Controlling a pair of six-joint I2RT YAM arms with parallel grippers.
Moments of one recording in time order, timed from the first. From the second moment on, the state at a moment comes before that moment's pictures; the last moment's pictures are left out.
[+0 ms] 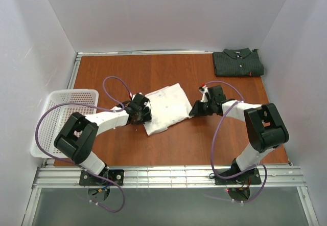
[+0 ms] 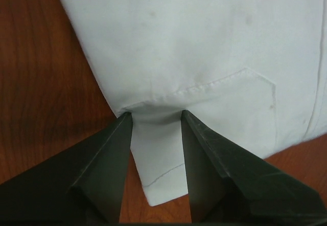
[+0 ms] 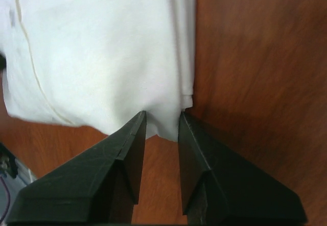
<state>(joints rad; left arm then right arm) -0.61 1.55 0.79 -0.29 -0.07 -0.78 0.32 1.67 0.81 -0.12 -0.46 0.33</state>
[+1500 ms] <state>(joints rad) -1.27 1.95 1.11 -0.03 -0.70 0.20 0.06 0.87 0.51 -0.46 -0.41 0.45</state>
